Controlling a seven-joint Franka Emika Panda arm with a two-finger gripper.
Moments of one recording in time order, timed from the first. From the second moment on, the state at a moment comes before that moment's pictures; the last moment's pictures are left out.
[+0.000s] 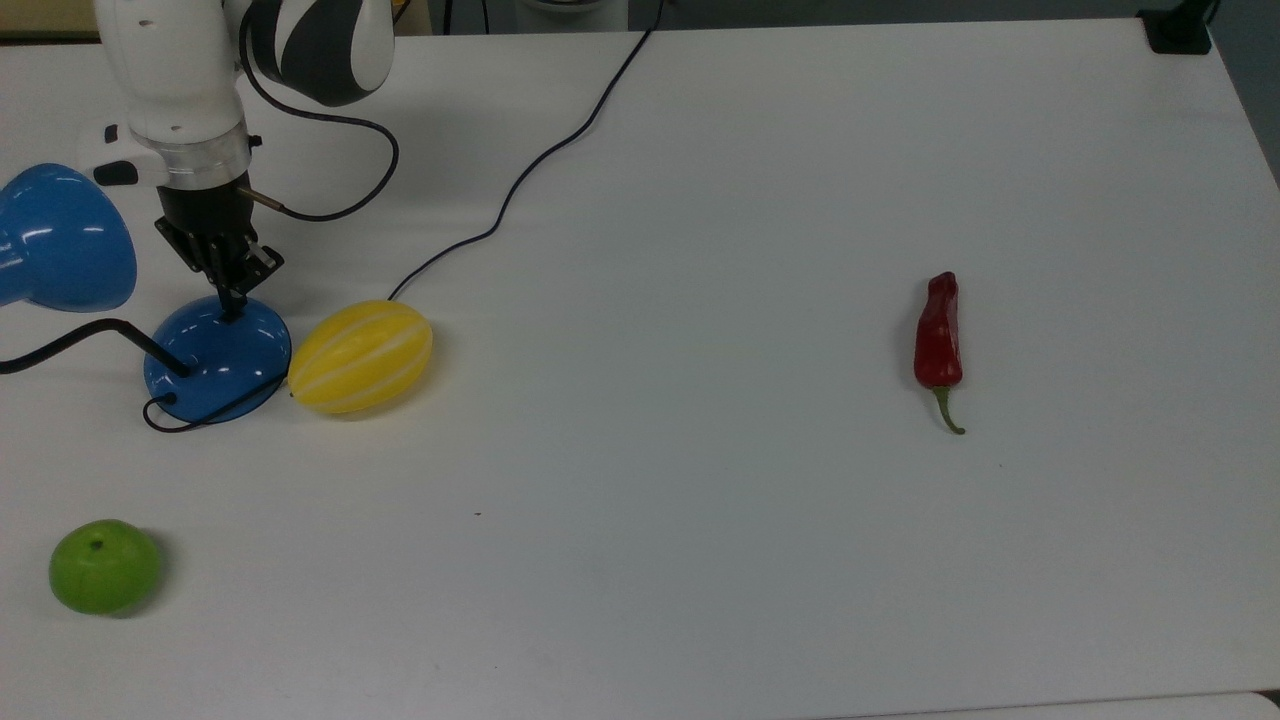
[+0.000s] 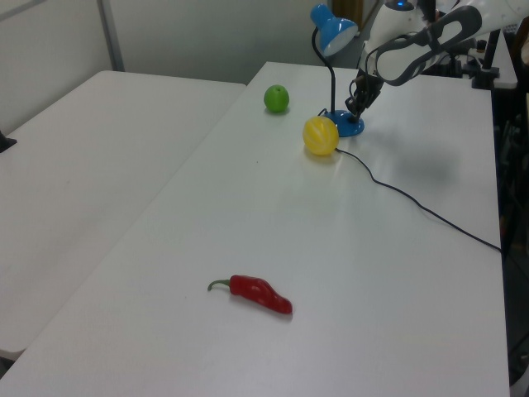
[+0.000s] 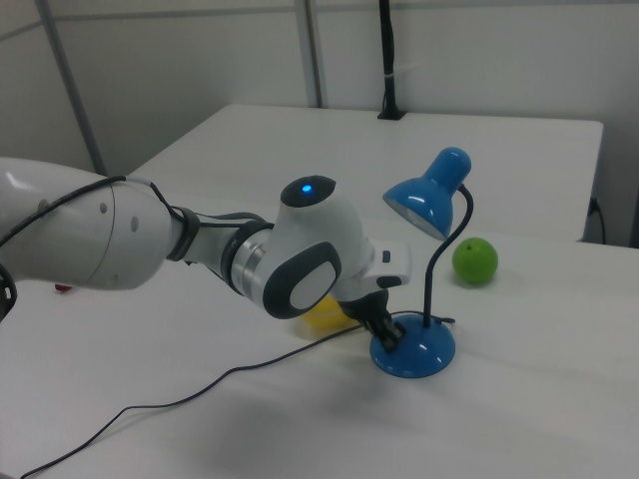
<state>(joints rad) -0.36 0.42 0.00 -1.85 -0.05 2.59 0.07</state>
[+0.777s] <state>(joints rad) -0.35 0.42 0.01 -1.84 -0.05 2.50 0.07</state>
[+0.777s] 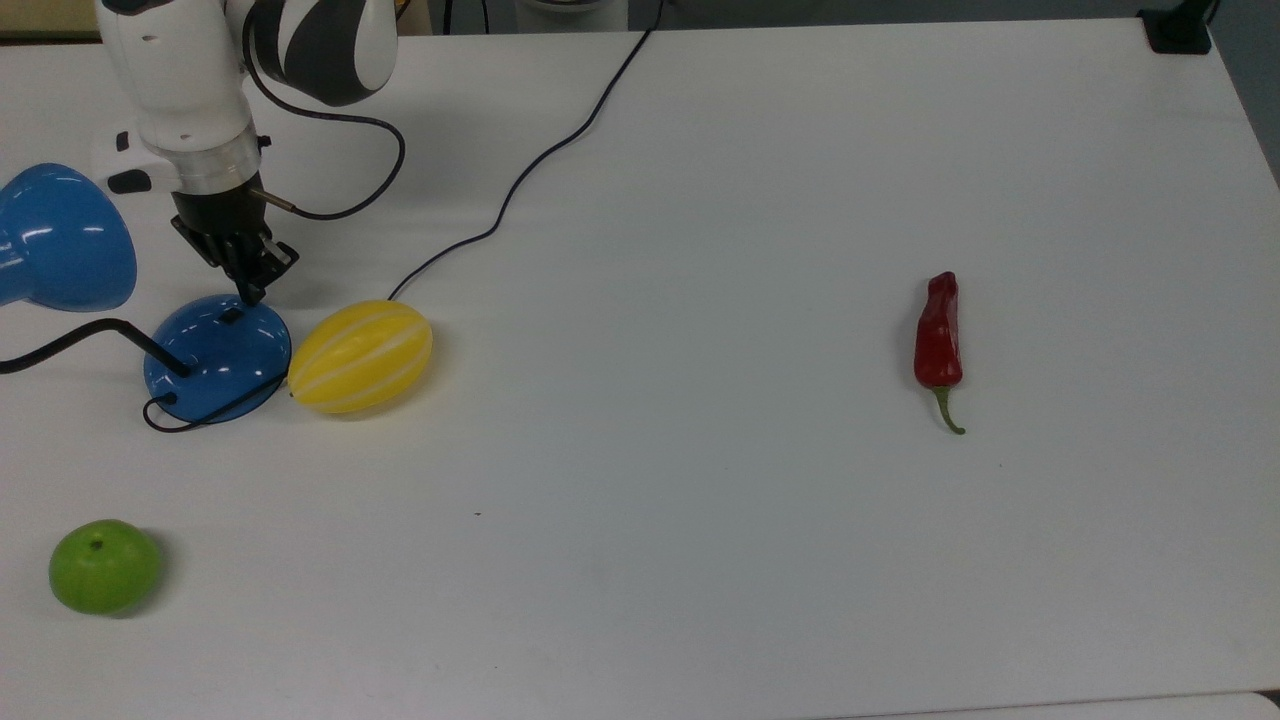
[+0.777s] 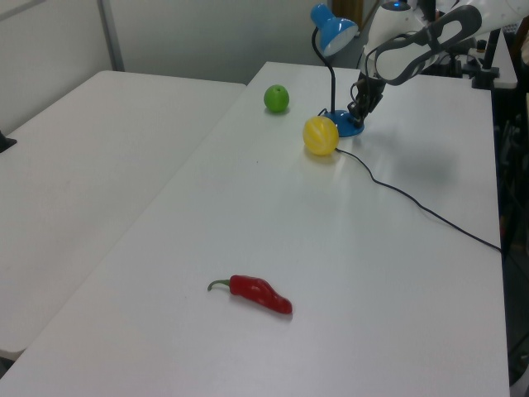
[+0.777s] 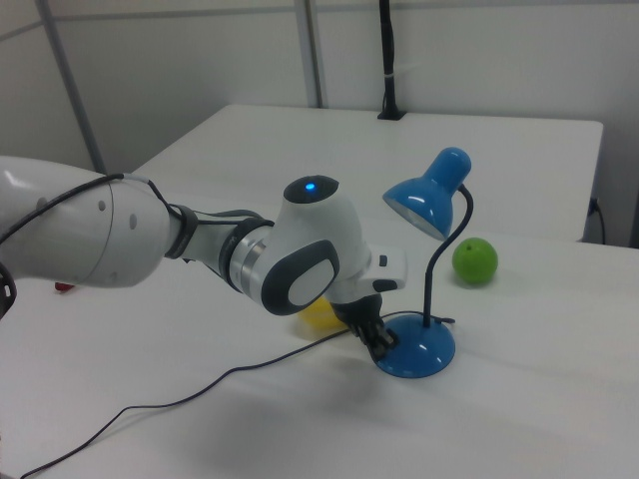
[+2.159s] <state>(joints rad) 0.06 0.03 0.03 -1.62 -0.05 1.64 -0.01</state>
